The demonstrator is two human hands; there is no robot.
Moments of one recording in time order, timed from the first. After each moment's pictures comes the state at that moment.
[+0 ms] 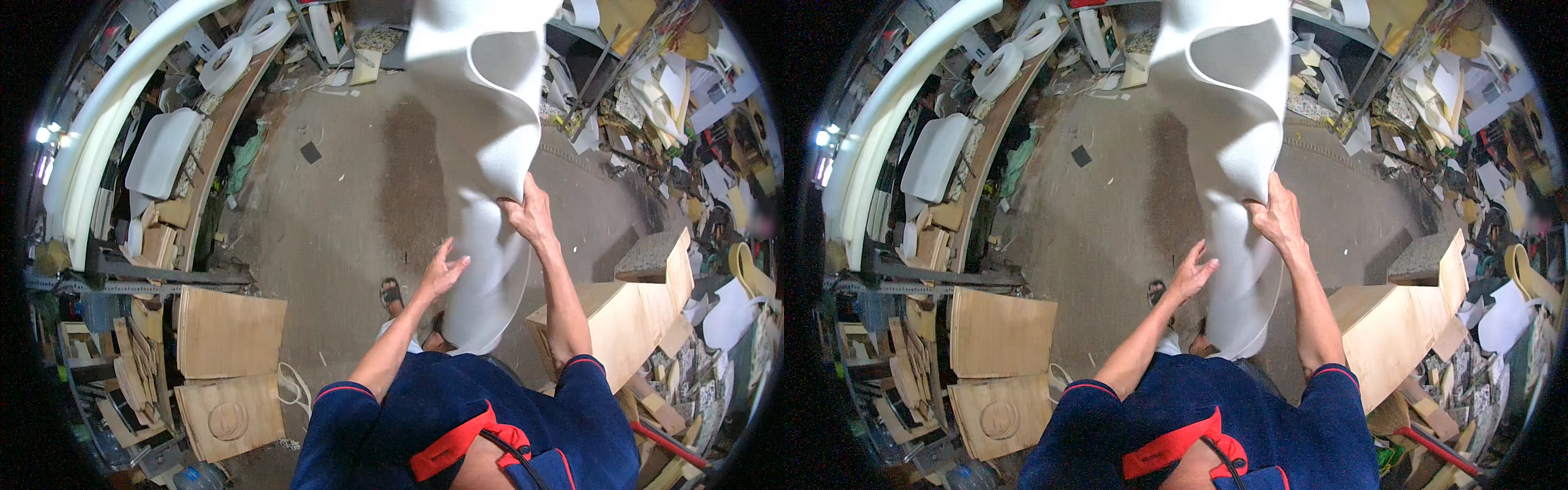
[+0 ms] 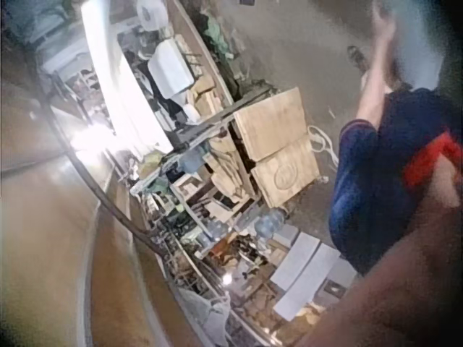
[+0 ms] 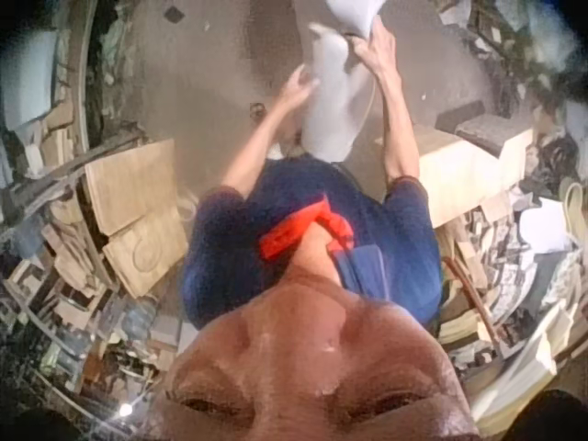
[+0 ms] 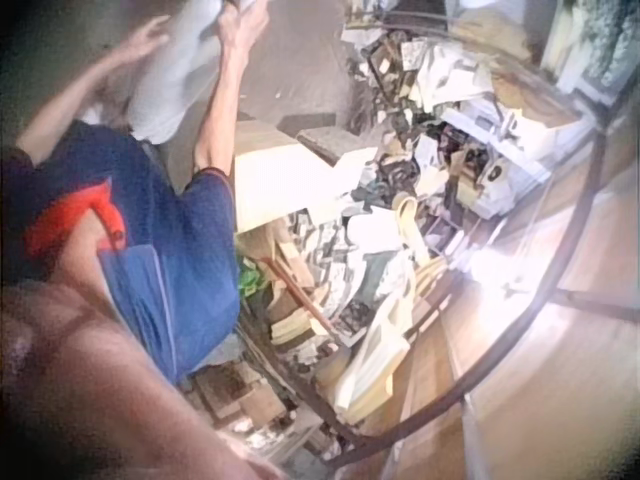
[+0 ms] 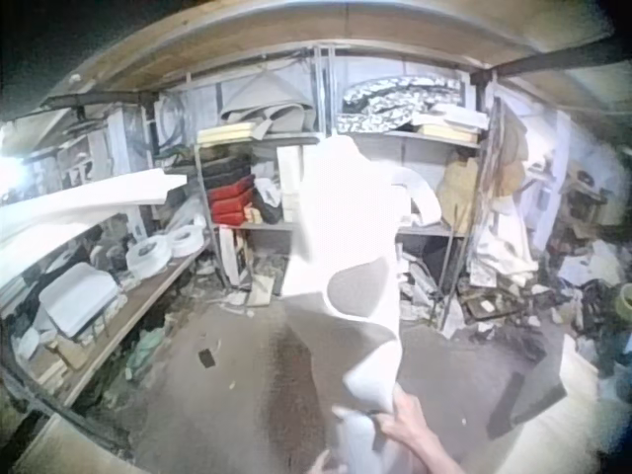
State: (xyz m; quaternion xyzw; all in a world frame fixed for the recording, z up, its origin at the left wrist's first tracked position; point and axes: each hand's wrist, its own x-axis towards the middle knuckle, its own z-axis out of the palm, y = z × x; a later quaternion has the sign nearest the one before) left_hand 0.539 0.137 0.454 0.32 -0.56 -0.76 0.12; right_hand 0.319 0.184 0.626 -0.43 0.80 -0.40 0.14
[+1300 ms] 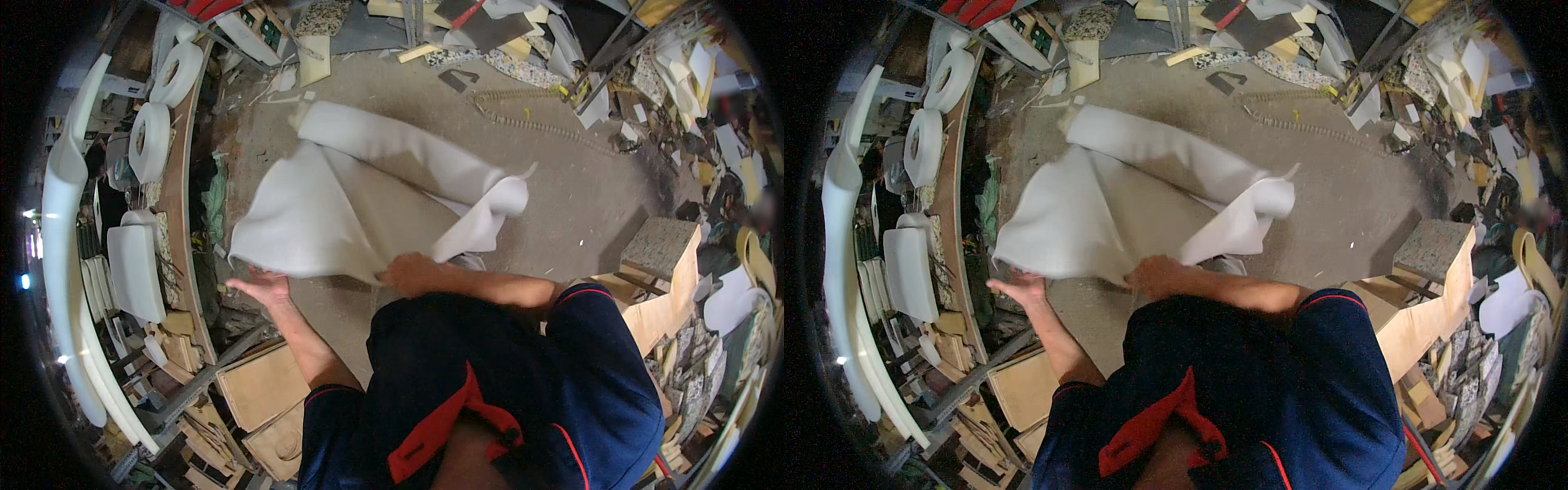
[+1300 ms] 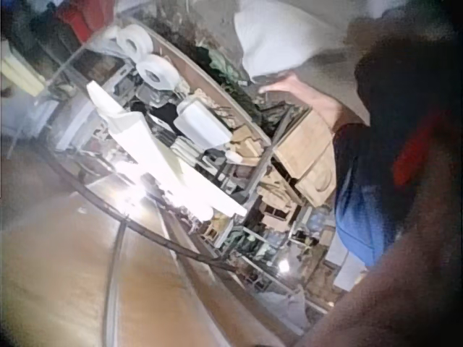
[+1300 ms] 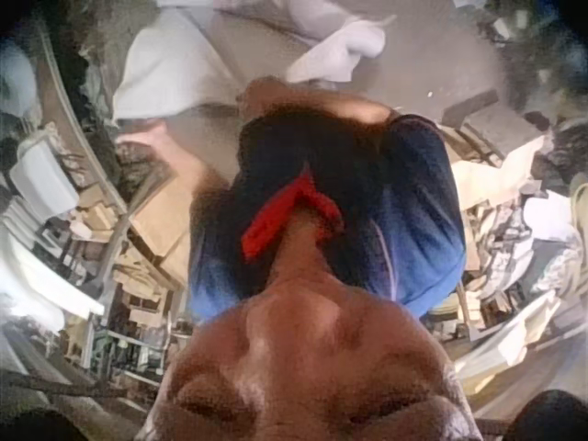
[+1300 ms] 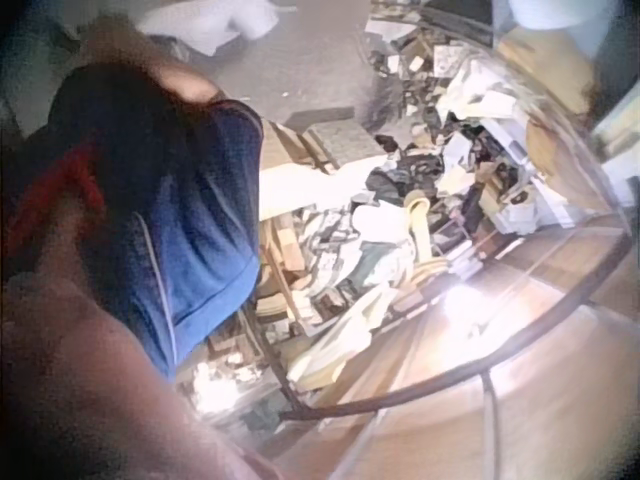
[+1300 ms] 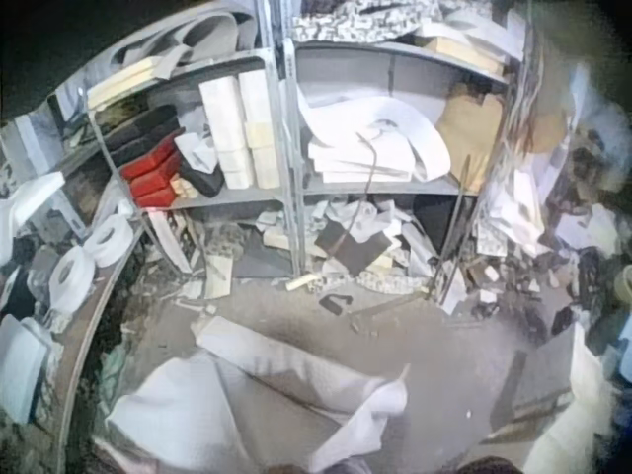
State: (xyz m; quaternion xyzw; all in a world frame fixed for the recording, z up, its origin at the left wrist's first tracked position) left_hand 0.483 -0.387 0.489 0.48 -0.10 -0.66 0.57; right_hand 0.200 -0.183 0.499 -0.72 0.53 -0.01 0.45
